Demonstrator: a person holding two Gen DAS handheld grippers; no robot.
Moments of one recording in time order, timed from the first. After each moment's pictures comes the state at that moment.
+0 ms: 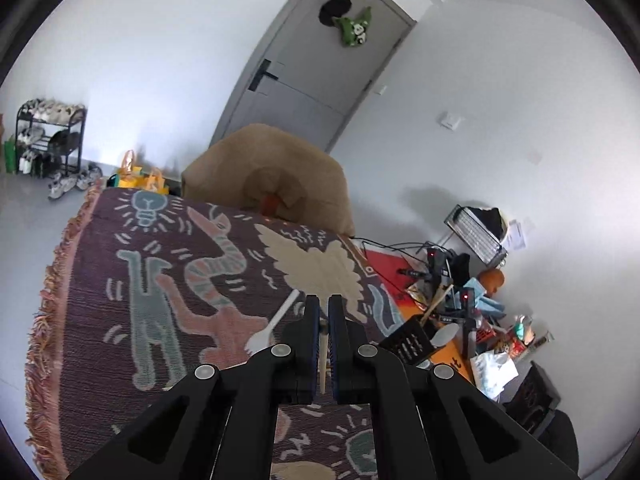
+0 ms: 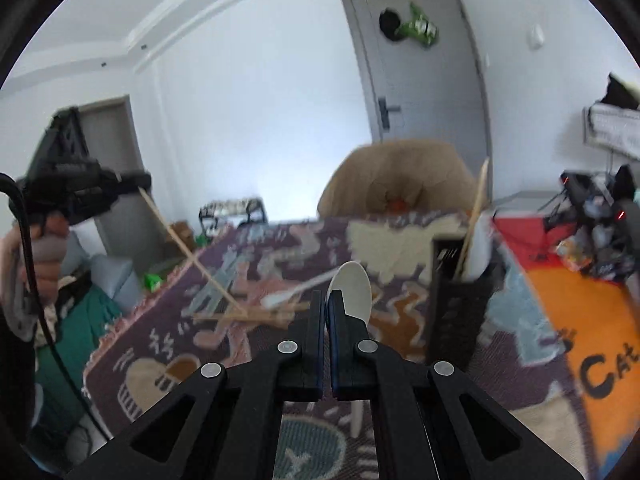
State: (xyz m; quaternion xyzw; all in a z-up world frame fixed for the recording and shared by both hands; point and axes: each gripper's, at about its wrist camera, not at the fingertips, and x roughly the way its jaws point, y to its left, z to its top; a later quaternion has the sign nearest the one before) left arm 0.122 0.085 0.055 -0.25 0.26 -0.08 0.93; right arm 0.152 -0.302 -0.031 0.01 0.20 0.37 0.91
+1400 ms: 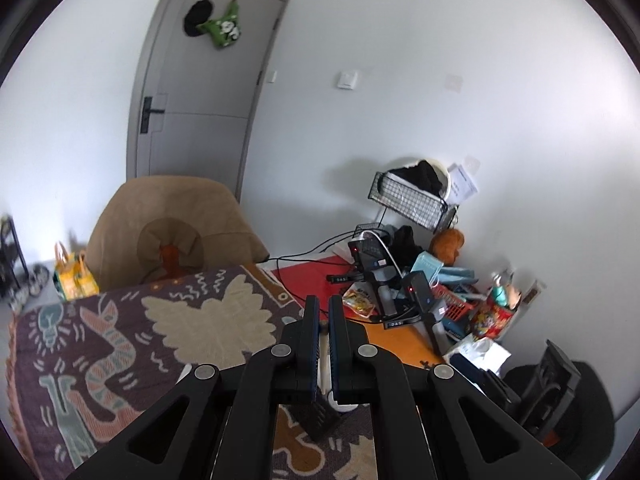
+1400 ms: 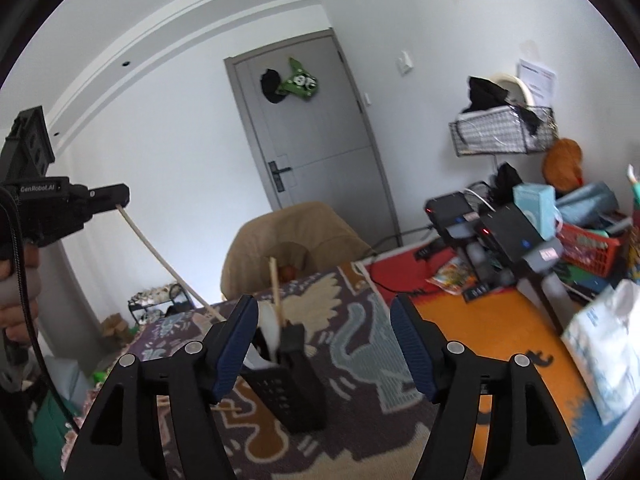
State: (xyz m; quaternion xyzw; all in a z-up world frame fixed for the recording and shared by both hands) left arm 0.228 -0.098 0.133 -0.08 0.25 -0.17 0.95; right arm 0.191 -0.423 -0.008 0.12 0.15 0.20 0.96
